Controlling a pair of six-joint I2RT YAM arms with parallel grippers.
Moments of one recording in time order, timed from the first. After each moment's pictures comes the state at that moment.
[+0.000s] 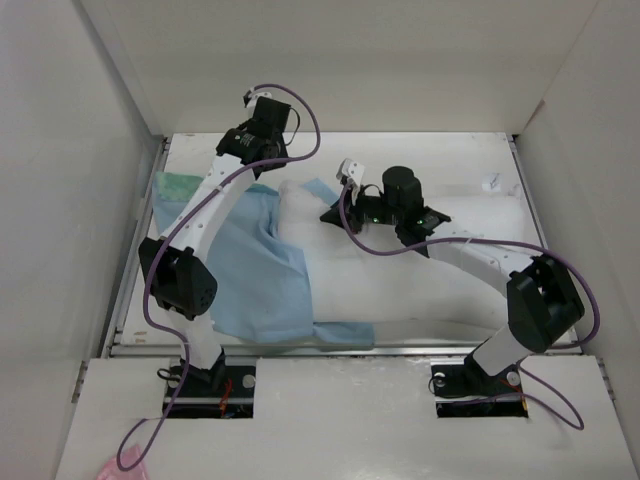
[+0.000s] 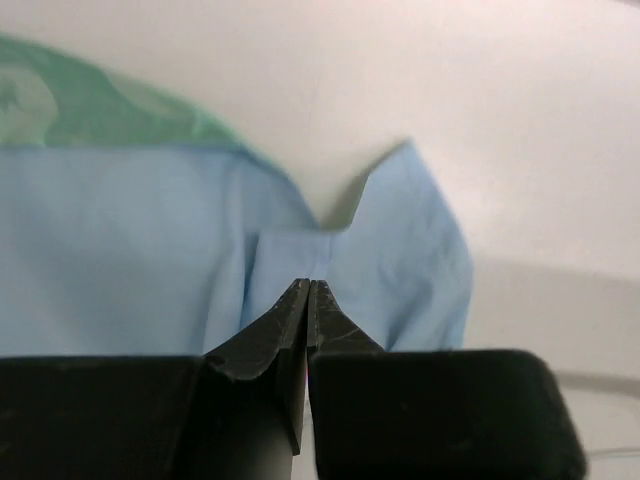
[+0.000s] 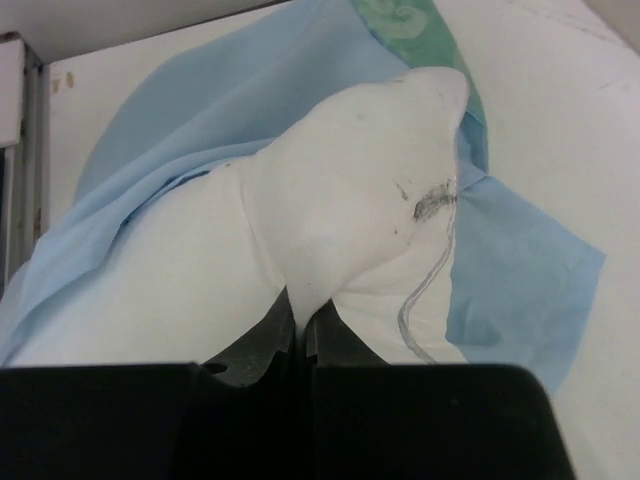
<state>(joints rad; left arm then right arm) -0.44 1.78 1.84 -0.86 -0.35 -0.52 0.61 1.57 1.10 0.22 -0.63 -0.13</state>
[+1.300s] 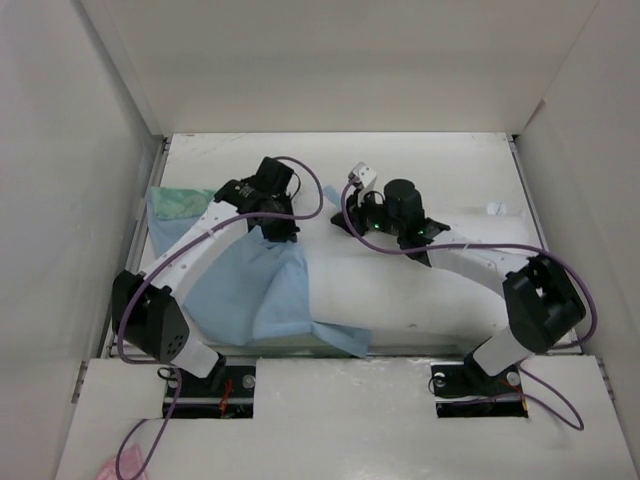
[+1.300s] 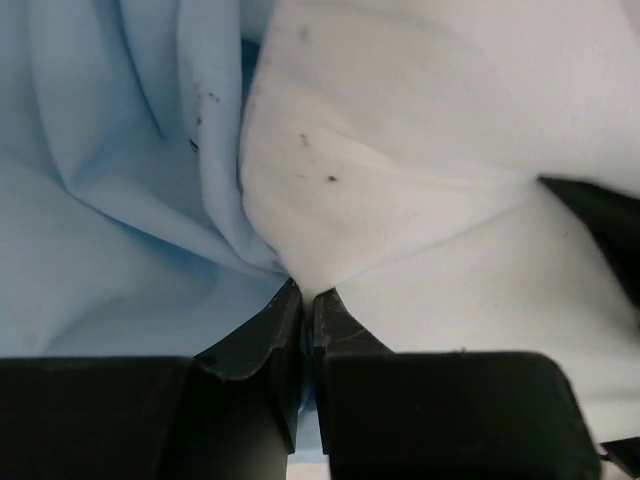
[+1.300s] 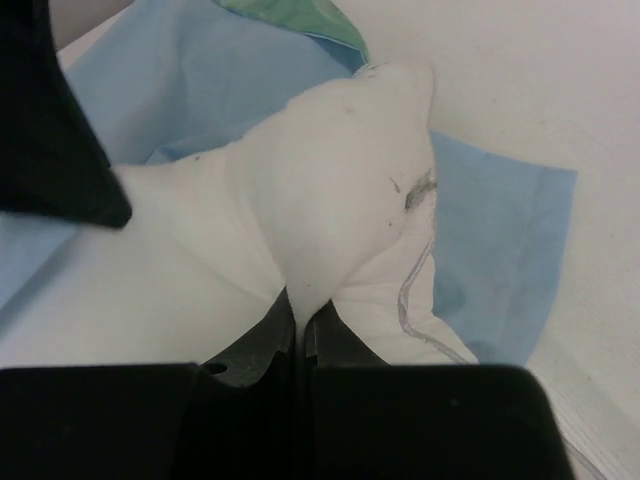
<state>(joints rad) -0.53 1.50 1.33 -0.91 0.00 -0.63 0.60 1.58 0.99 0.28 -0.41 0.05</state>
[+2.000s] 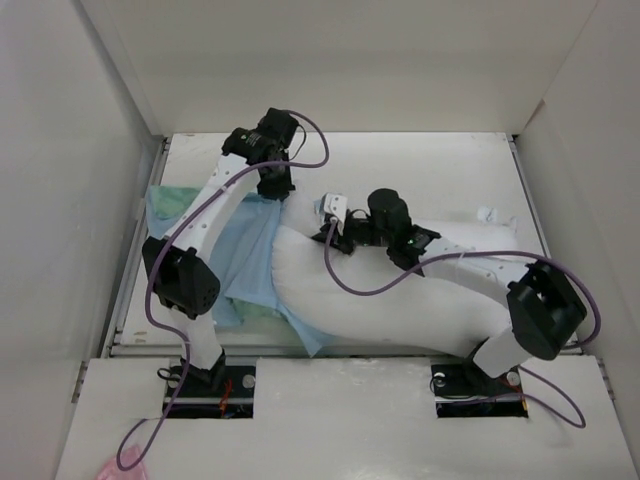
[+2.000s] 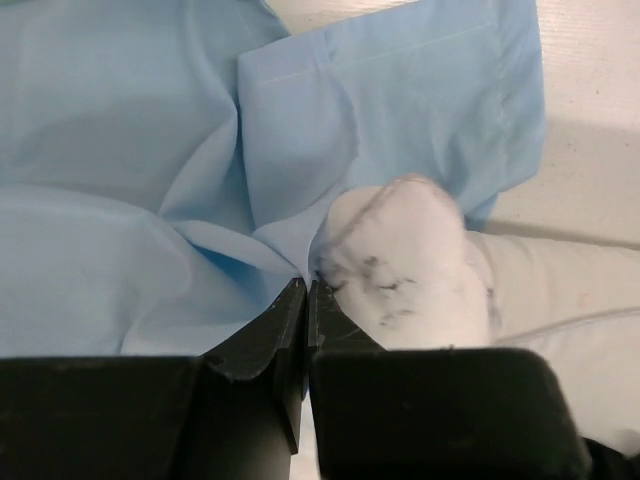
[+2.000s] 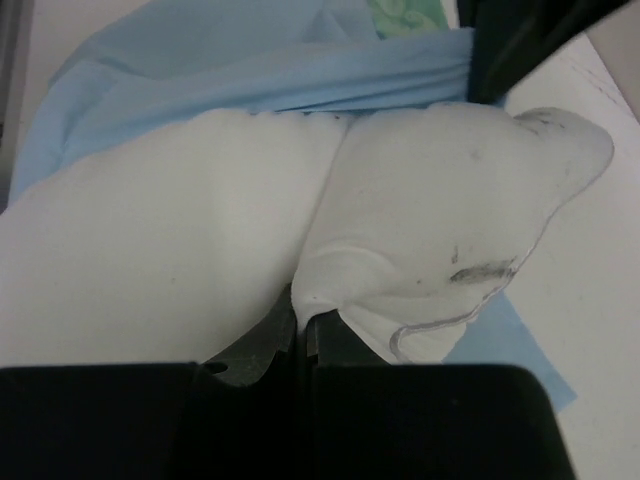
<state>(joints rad) -0.46 1.81 1.91 -1.18 -0.19 -0.51 0.74 1.51 0.96 0.27 -0.55 -0.34</state>
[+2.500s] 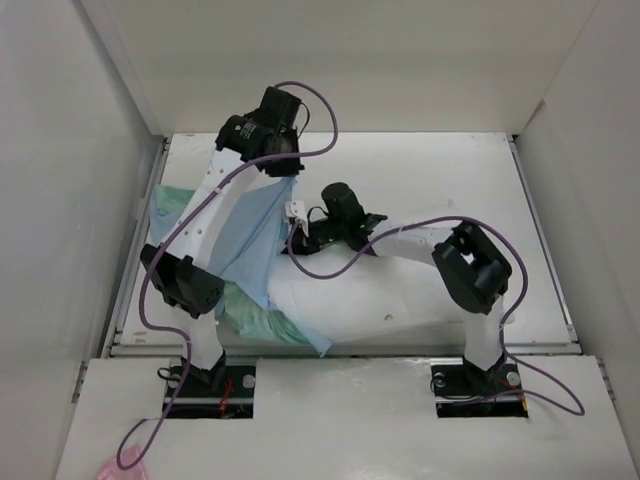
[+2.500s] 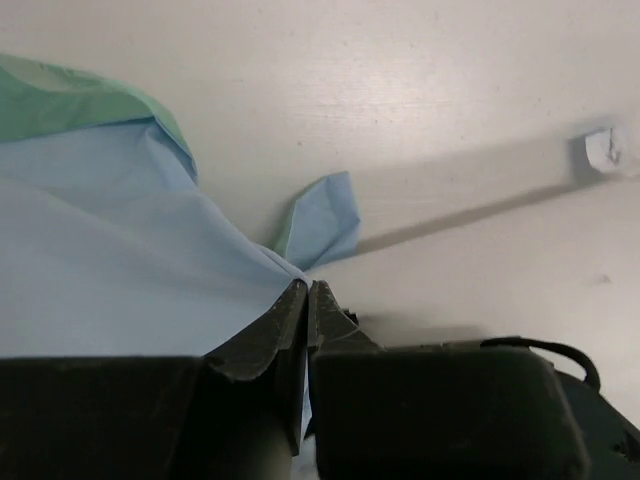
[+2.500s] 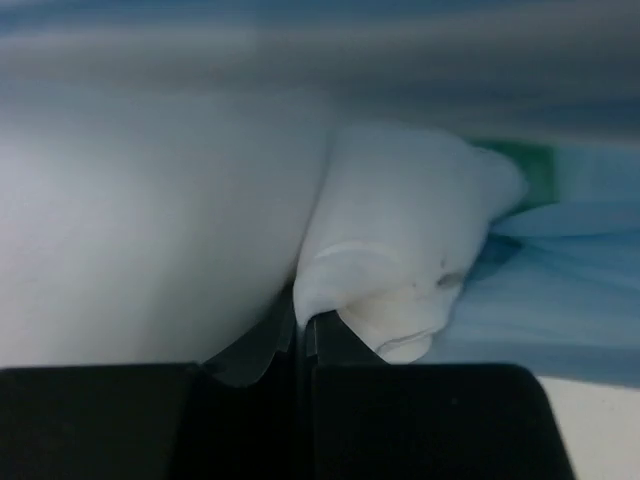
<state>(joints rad) -0.49 1.84 2.16 -1.20 -0.15 -0.48 0.78 1.97 1.33 0.13 -0.91 -0.49</state>
